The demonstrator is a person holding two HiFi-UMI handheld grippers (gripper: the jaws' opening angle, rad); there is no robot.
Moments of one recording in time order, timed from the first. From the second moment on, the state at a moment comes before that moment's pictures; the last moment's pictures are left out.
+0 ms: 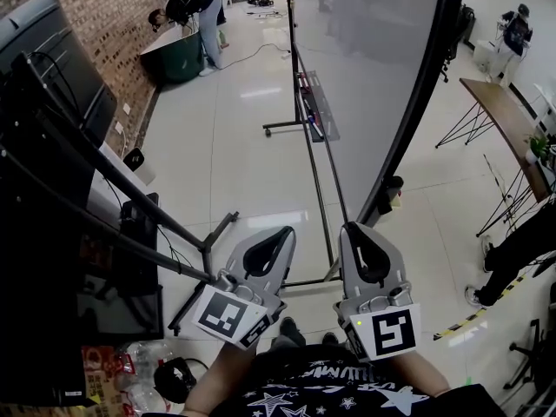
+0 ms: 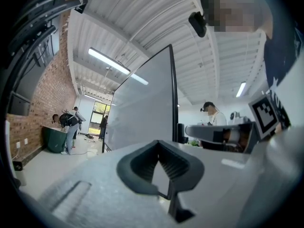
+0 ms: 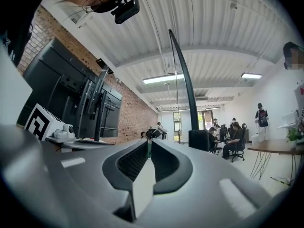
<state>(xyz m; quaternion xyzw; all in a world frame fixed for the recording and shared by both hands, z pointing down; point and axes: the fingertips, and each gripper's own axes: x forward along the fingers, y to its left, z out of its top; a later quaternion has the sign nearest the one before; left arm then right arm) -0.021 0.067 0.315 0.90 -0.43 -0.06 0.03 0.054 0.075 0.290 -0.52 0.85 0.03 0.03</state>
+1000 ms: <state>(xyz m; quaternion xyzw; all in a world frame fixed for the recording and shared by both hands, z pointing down) -0.024 0.067 0.324 0.90 -0.44 -0.06 0.04 0.001 0.073 0.335 -0.45 0.90 0.00 0.00</state>
